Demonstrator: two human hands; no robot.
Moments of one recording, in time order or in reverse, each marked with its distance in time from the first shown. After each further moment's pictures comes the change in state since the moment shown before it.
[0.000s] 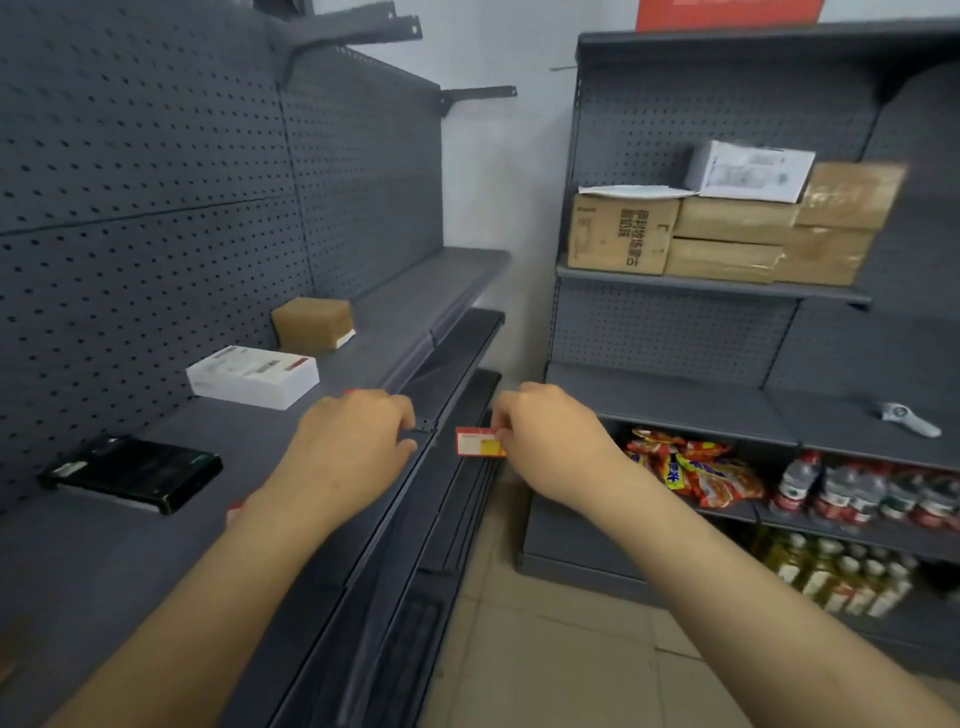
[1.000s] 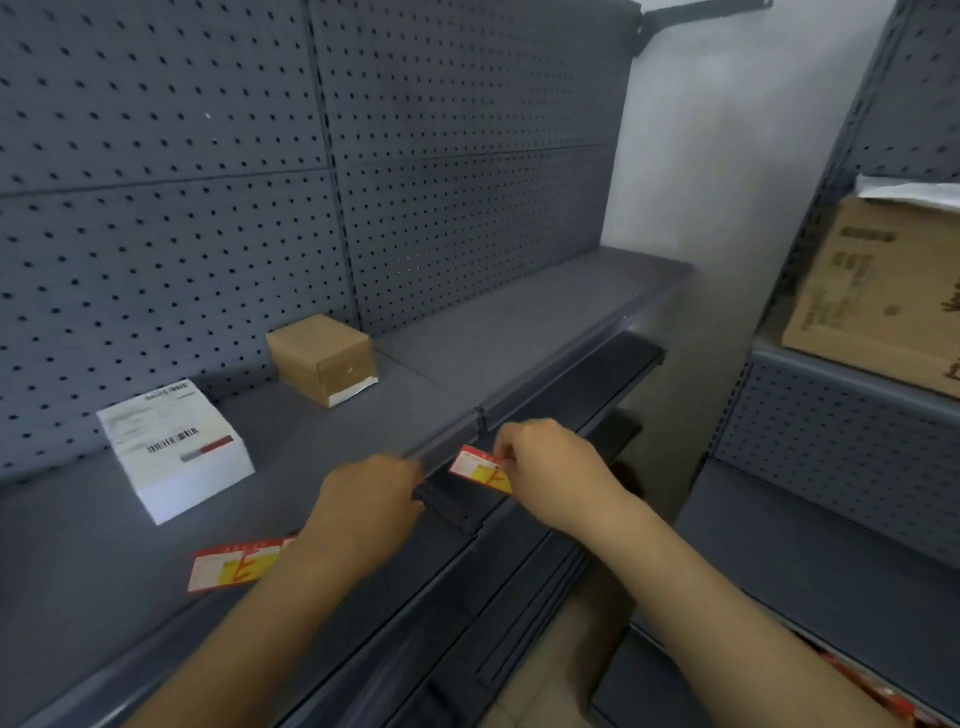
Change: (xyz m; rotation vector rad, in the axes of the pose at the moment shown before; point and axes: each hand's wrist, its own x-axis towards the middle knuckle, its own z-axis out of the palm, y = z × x) left_hand 0.336 -0.028 0.188 0.120 -0.244 -0.471; right_hand 0.374 0.197 0.165 0.230 -0.292 -0.363
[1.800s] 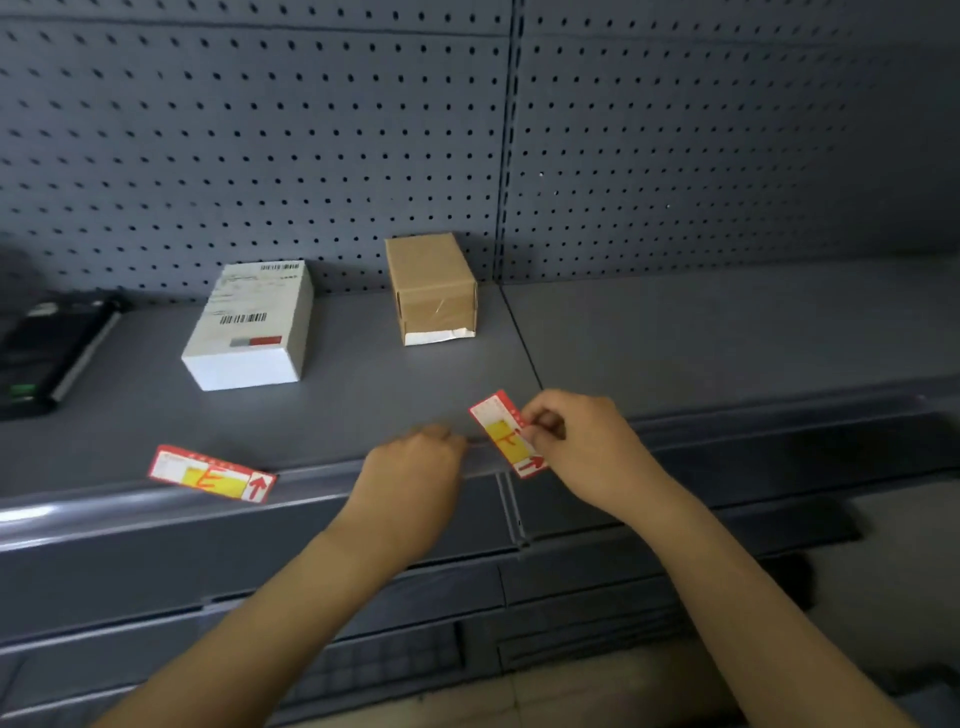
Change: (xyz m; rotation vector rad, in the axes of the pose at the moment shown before) left_hand 0.087 0.046 0.045 -0.056 0.053 -0.503; right_hand 0.168 0.077 0.042 0.464 -0.291 -0.405
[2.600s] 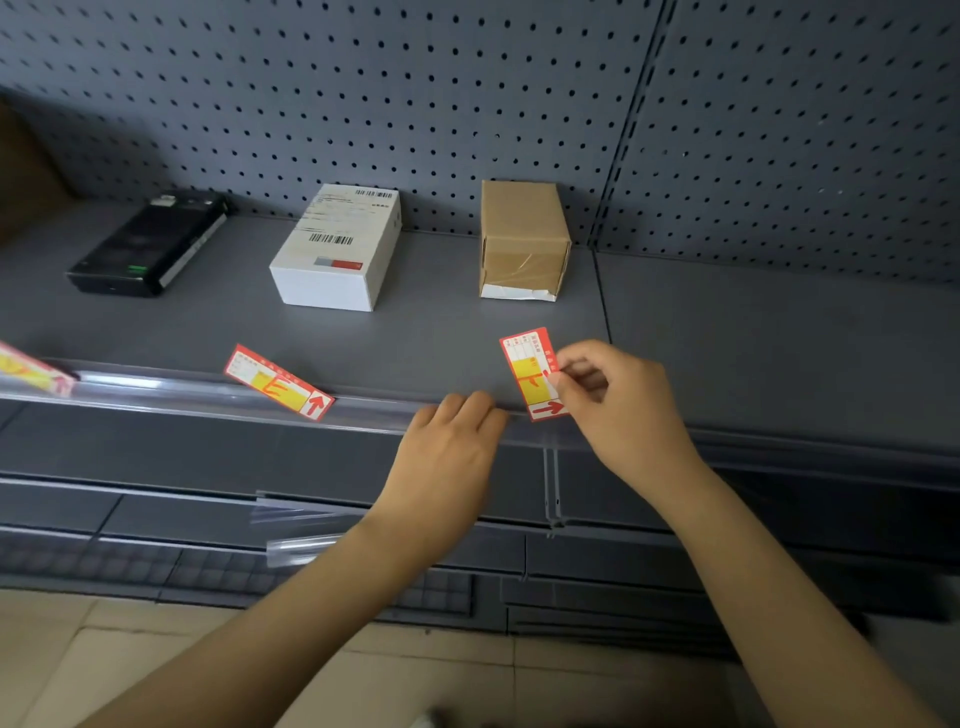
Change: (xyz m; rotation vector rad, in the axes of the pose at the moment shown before) left_hand -0.020 0.006 0.029 -0.007 0.202 -0.115; right_hand 0.029 -0.002 0.021 0.124 0.062 -0.252
